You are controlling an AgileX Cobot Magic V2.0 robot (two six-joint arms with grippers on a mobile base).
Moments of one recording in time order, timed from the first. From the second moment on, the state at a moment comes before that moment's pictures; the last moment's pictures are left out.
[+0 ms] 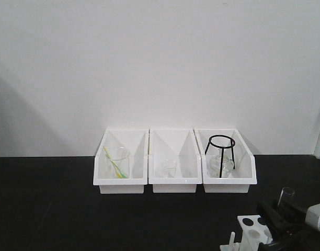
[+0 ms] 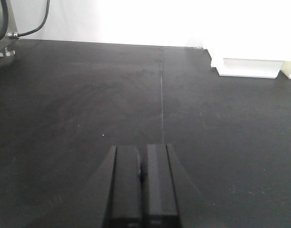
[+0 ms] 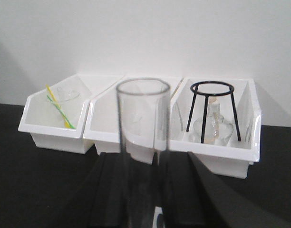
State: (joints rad) left arm 0.08 -0.02 0.03 0.05 0.29 -0.16; right arm 0.09 1.35 -0.35 -0.31 -0.88 0.25
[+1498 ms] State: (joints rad) left arm 0.08 -0.02 0.03 0.05 0.29 -0.16; right arm 0.09 0.98 -0.71 -1.69 -0.13 0.53
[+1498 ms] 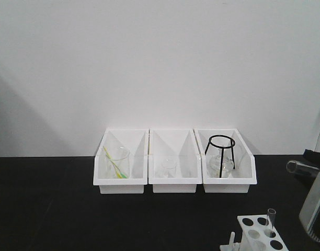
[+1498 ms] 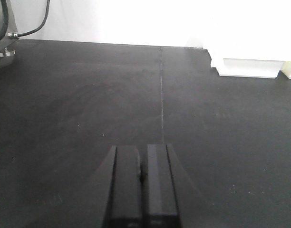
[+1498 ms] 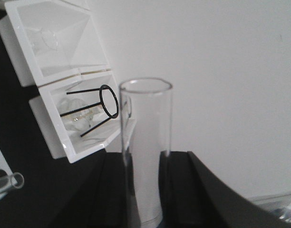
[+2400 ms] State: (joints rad) left arm 0.08 -0.02 0.03 0.05 0.29 -0.16; right arm 0.08 1.13 -0.53 -0.52 -0.47 0.61
